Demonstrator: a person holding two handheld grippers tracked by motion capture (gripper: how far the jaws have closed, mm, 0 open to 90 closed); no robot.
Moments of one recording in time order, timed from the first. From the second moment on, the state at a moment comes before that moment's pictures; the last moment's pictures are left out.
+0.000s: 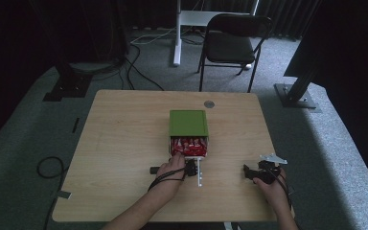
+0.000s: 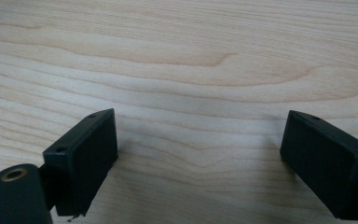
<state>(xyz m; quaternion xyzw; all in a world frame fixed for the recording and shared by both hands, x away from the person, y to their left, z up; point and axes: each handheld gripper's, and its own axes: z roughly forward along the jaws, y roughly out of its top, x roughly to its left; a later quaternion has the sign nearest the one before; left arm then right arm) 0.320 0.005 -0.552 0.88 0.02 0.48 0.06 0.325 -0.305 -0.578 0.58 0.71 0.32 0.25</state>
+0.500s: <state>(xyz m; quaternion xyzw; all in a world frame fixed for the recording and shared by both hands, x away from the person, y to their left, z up) 0.296 0.007 -0.553 0.88 0.02 0.47 0.07 0.325 -0.305 -0.578 0.58 0.71 0.32 0.25</state>
